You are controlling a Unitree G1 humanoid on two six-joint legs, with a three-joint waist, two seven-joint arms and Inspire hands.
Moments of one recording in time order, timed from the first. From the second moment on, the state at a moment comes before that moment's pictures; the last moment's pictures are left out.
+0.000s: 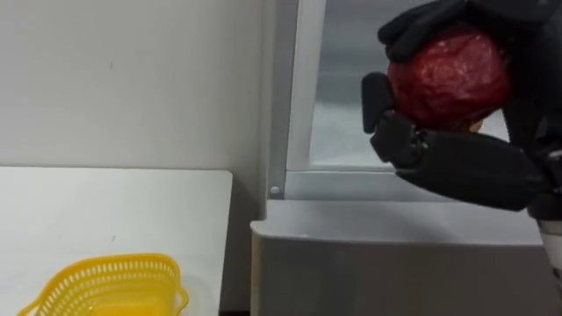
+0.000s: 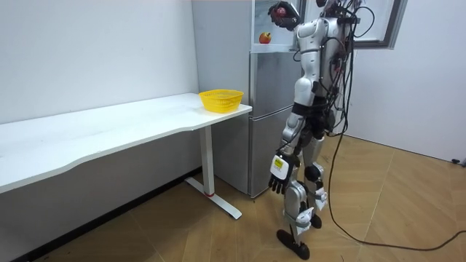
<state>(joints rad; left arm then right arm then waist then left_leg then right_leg) 0.23 0.24 0.06 1.21 0.19 0.02 -0.09 -0.26 -0.41 -0.02 -0.60 -0.13 -0.11 -0.07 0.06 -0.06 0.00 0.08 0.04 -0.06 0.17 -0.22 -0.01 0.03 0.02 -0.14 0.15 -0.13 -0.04</state>
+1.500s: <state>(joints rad) 0.15 0.30 0.03 1.20 0.20 0.07 -0.12 -0.57 -0.40 0.41 -0.11 -0.28 0.00 0.13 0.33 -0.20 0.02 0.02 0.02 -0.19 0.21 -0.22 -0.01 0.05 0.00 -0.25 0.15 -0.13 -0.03</state>
